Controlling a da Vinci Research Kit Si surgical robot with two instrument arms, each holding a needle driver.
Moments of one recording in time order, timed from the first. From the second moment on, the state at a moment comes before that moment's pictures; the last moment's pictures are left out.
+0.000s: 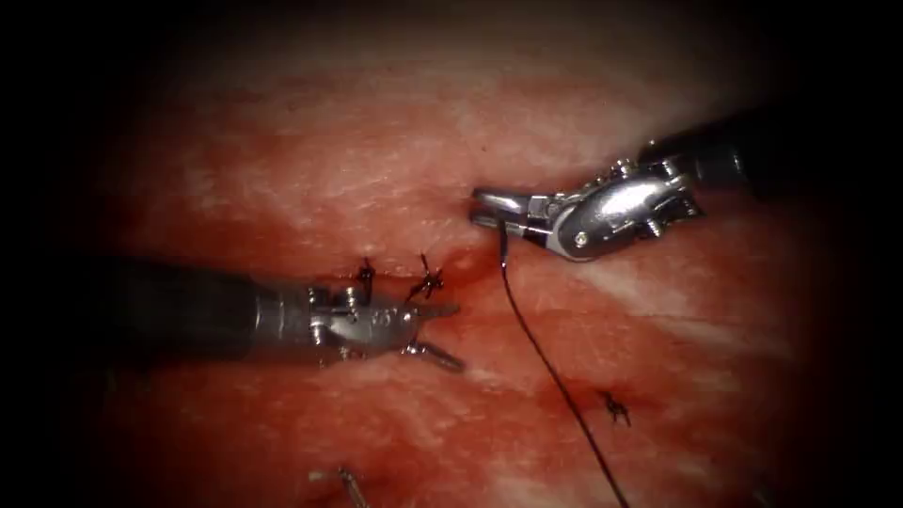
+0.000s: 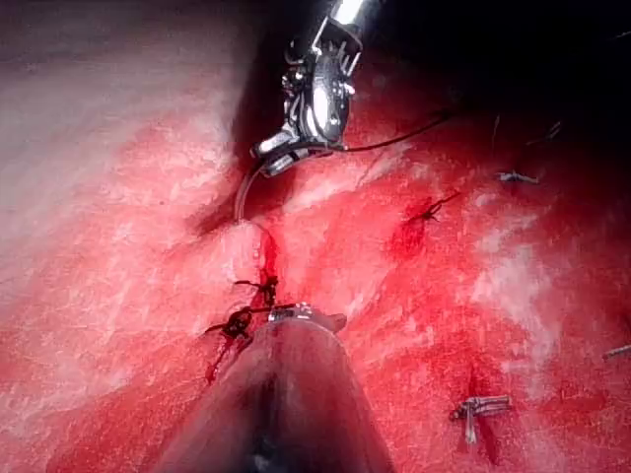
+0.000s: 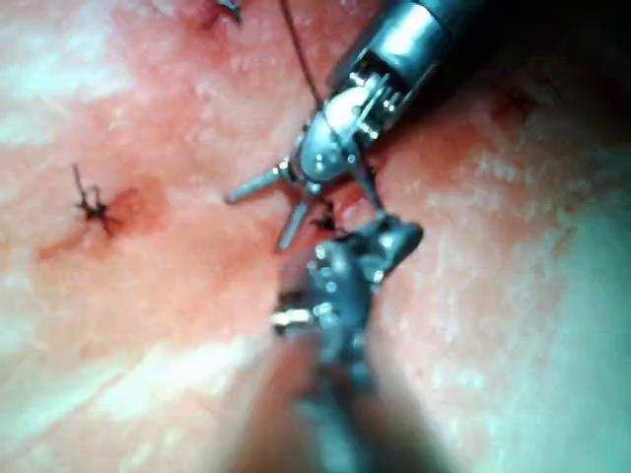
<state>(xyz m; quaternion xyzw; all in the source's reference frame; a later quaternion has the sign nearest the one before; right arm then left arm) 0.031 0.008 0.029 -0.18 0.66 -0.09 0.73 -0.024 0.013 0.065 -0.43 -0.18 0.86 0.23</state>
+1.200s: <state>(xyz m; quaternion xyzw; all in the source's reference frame) 0.033 0.015 0.033 0.09 0.61 0.17 0.77 -0.024 0.013 0.065 -0.43 -0.18 0.86 0.23</state>
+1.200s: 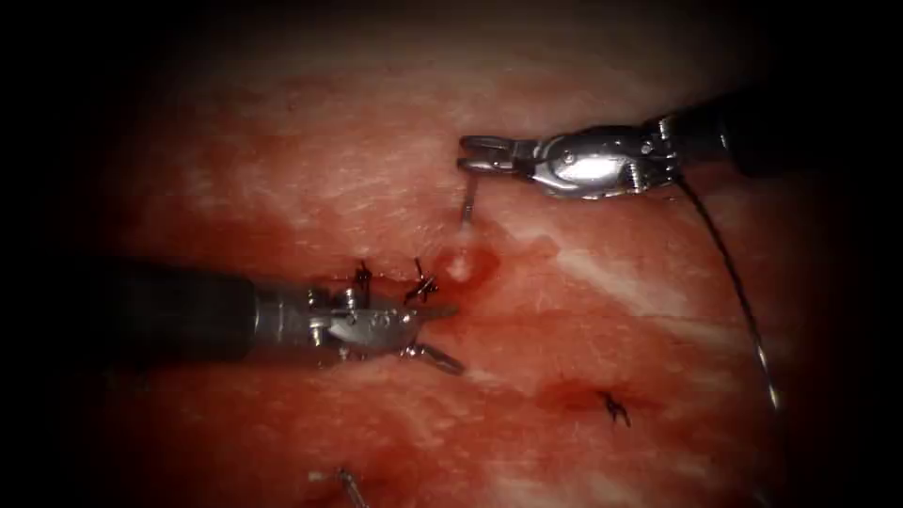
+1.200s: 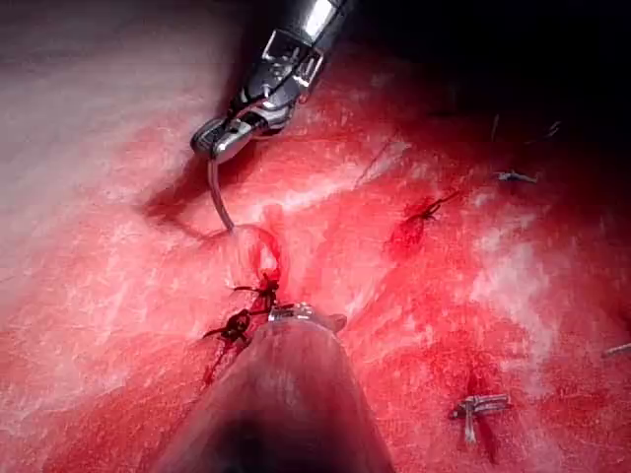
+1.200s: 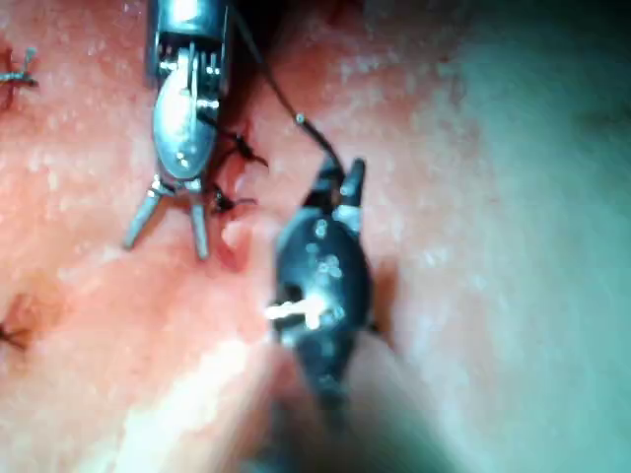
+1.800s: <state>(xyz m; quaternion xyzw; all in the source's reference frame) 0.034 0.014 0.036 0.30 0.56 0.33 0.70 -0.024 0.013 0.065 -0.43 -0.18 0.86 0.23</state>
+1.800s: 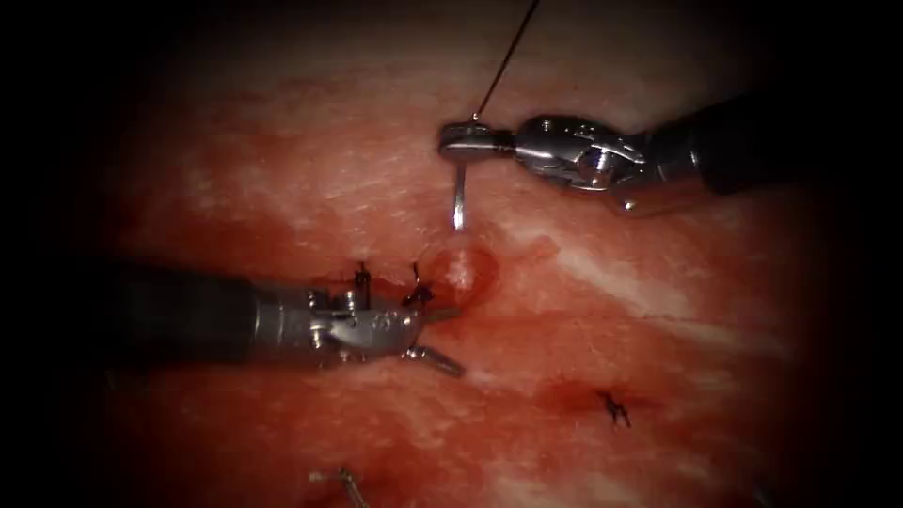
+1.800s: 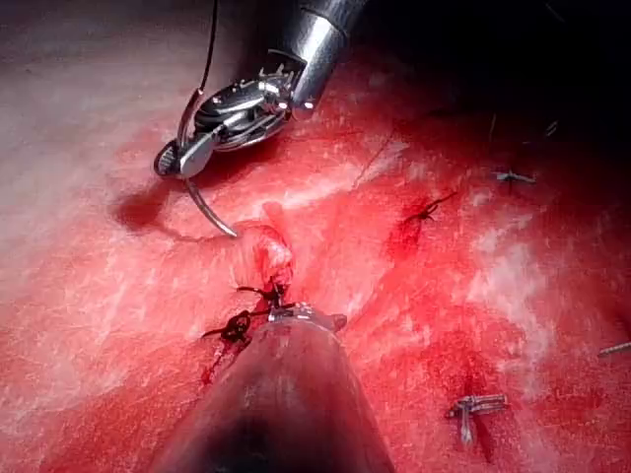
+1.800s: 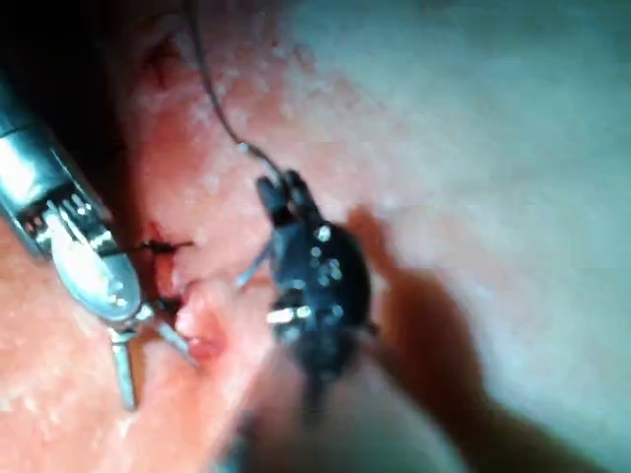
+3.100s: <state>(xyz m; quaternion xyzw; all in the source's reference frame) 0.035 0.005 0.036 0.48 0.46 0.39 0.65 -0.024 0.013 0.065 -0.43 -0.18 0.86 0.23</state>
